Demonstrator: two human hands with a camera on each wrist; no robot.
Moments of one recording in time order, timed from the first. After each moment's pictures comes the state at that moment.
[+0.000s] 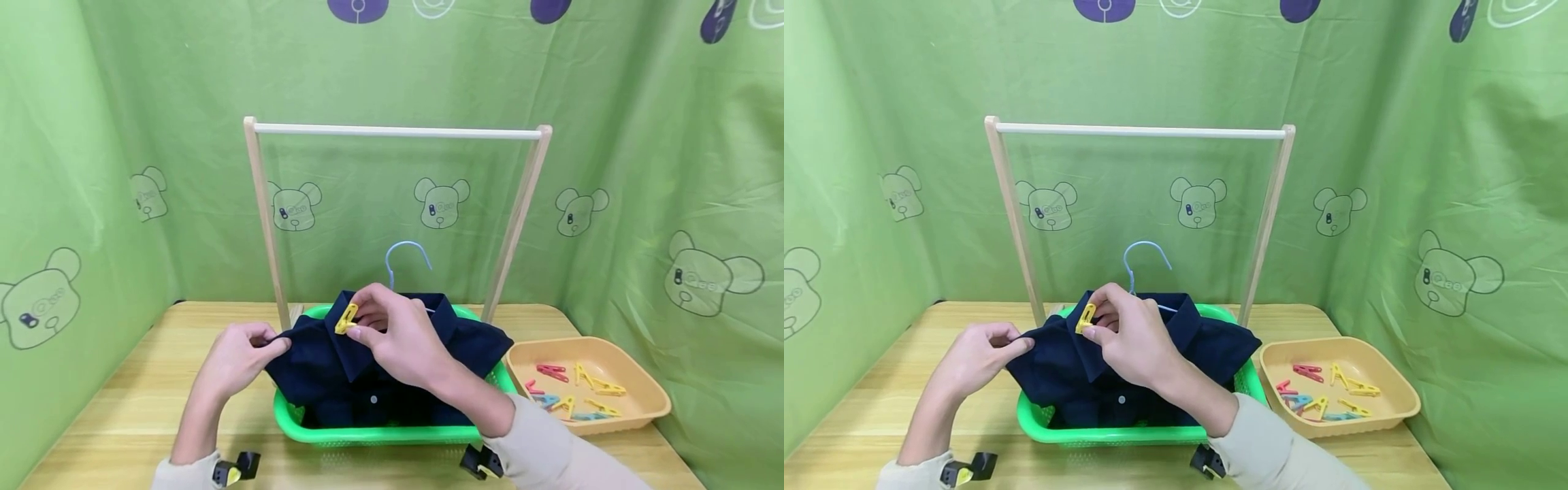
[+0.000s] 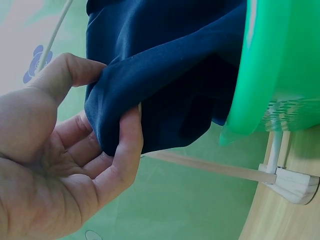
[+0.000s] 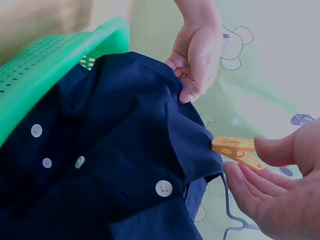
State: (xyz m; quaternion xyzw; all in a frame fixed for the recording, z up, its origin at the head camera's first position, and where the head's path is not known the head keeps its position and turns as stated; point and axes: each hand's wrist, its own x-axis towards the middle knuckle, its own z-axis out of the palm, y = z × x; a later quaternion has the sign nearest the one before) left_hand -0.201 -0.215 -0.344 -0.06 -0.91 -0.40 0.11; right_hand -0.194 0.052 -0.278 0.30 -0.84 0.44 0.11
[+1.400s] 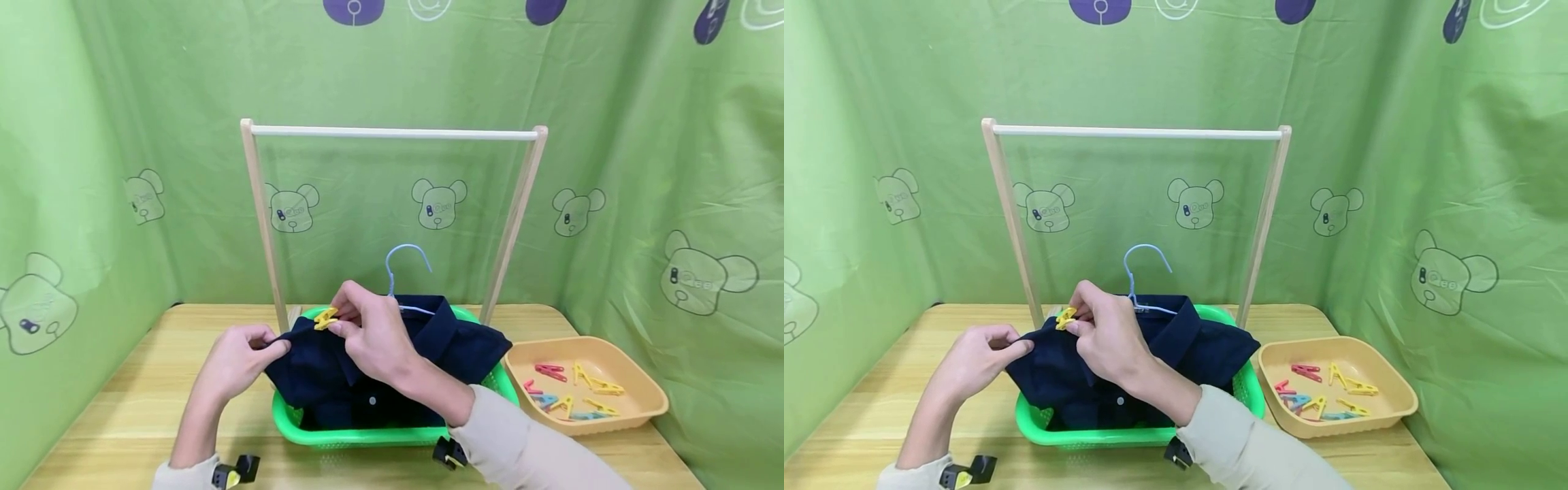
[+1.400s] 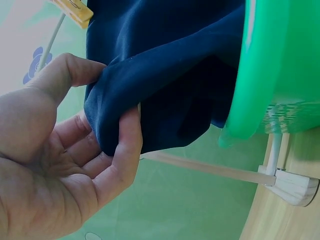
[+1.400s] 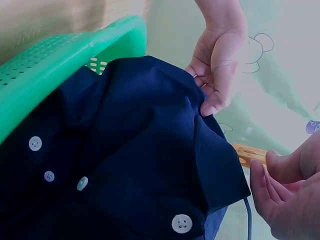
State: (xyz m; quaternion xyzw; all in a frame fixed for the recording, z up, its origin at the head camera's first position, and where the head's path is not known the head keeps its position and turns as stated) left_hand -0.201 -0.213 -0.343 -0.06 -0.91 -0.39 0.11; right_hand -0.207 0.023 -0.290 0.34 -0.81 0.45 0.18
